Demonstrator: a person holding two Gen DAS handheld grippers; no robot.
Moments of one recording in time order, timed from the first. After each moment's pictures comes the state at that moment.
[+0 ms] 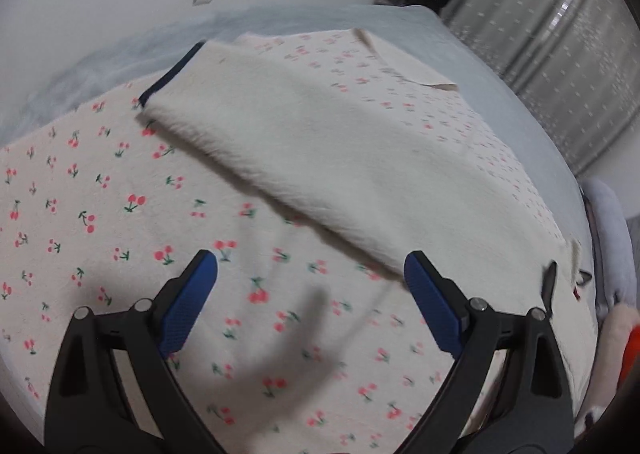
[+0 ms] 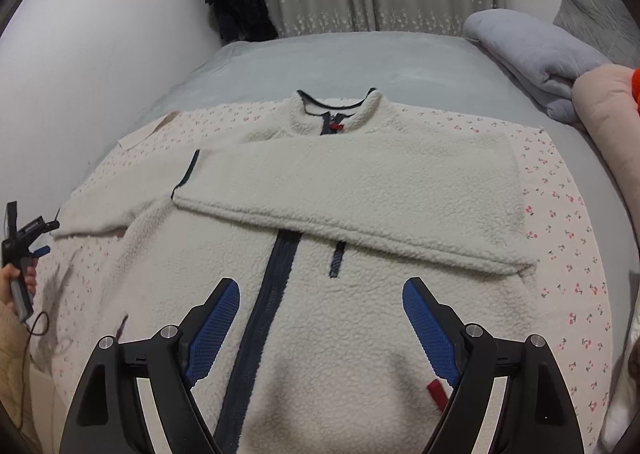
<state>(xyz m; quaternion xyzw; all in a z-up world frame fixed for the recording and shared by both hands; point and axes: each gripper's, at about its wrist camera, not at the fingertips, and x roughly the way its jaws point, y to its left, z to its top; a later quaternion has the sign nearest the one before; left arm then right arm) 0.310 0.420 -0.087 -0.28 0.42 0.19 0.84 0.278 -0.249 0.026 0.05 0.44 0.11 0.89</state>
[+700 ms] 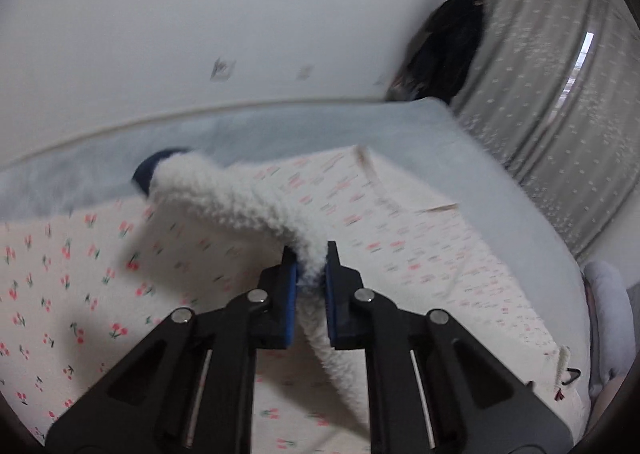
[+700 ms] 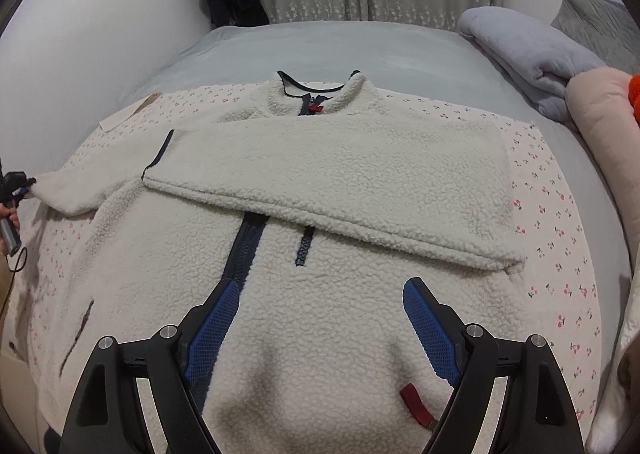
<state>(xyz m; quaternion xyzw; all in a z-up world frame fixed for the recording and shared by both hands) 0.357 0.424 -0.005 -0.27 0.26 0.24 0.90 0.288 -0.267 0.008 0.03 0.45 0.08 0.89</state>
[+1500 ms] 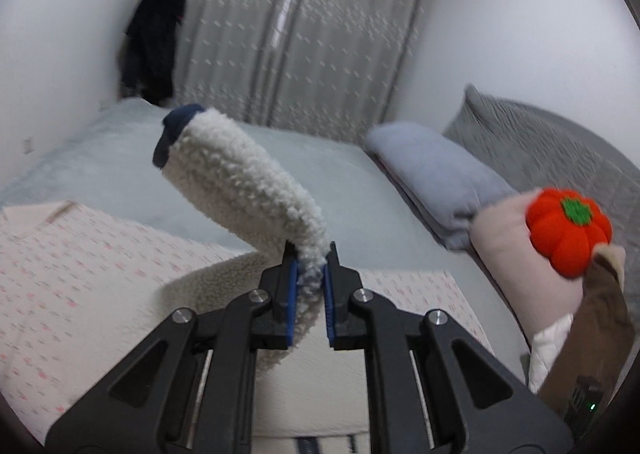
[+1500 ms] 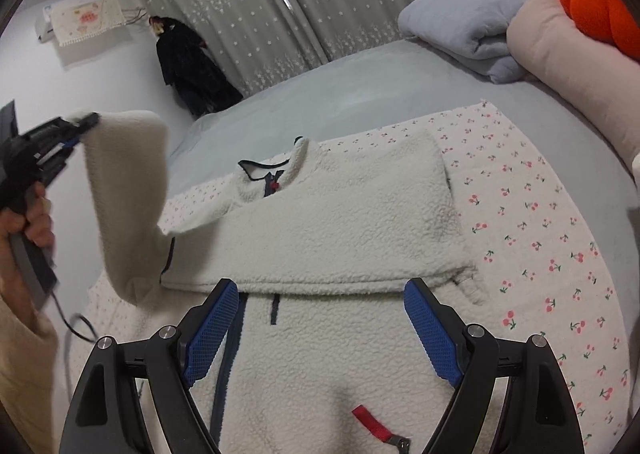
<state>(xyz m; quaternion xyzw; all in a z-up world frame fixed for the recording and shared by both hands) 0.404 -0.051 0.106 -0.09 0.26 -0.18 0.95 0.278 -0.371 0.030 0.21 0.38 0.07 0.90</state>
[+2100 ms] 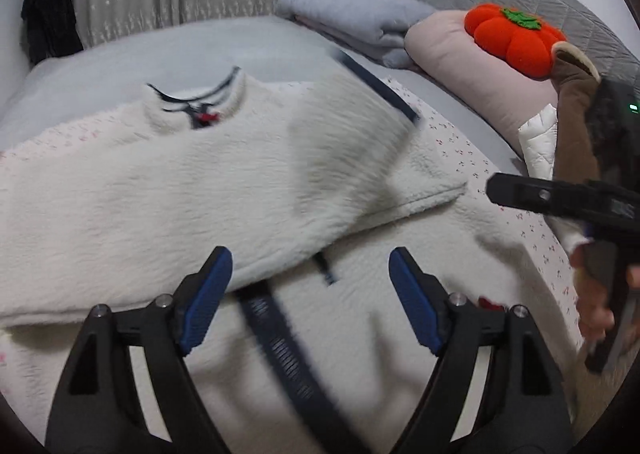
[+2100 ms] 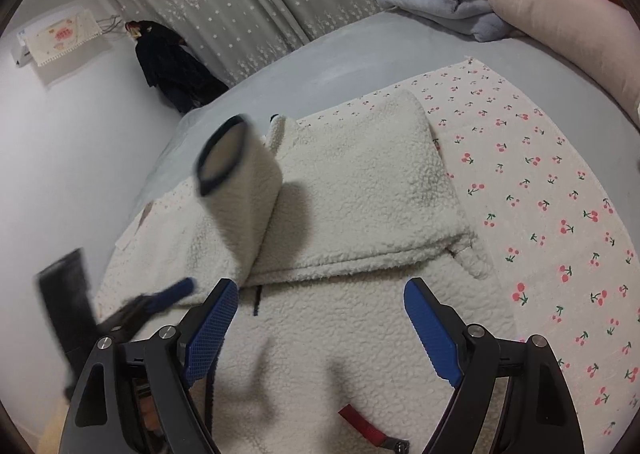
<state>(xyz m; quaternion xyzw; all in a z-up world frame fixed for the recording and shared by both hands) 0.289 -0.075 -0.031 0.06 0.38 -0.29 0.88 0.290 -0.381 -0.002 0.24 0.41 0.06 0.88</state>
